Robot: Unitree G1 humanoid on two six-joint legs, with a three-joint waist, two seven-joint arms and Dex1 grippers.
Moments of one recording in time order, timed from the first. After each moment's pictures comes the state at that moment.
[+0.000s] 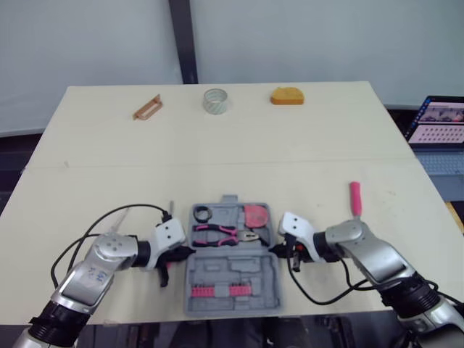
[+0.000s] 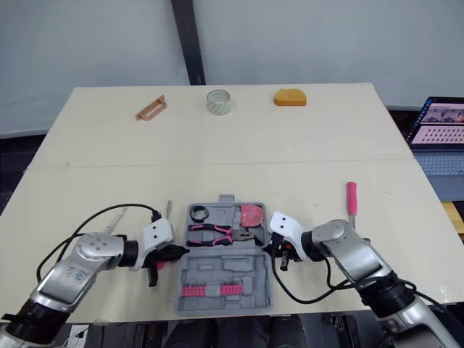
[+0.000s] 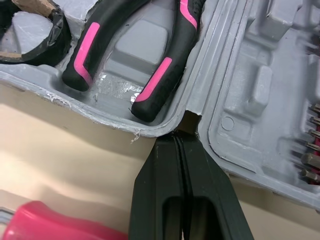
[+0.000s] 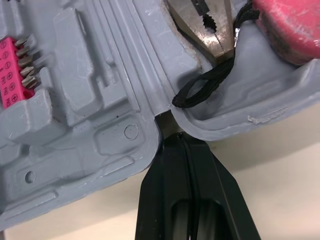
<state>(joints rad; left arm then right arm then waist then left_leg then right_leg) -0.13 0.73 -0.18 -0.23 -0.11 0.53 -0.90 -0.37 -0.68 0.39 -0.13 0.15 0.67 1.02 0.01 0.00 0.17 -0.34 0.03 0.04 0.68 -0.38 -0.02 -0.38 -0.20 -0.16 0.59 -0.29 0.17</state>
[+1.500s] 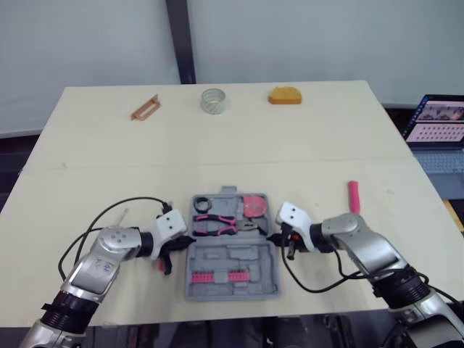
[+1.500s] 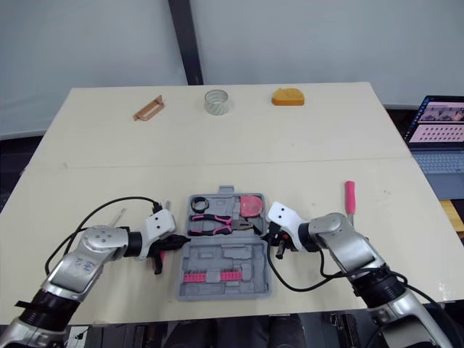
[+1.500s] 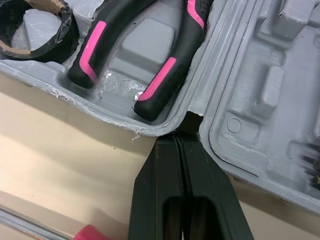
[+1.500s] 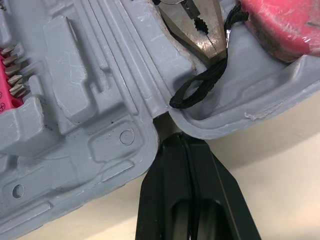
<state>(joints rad) -0.18 0.69 -0.18 -0.14 -0.07 0.48 -0.87 -0.41 -0.63 0.37 -0.08 0.13 0.68 0.99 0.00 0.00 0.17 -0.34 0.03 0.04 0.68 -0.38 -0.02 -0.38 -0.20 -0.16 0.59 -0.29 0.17</state>
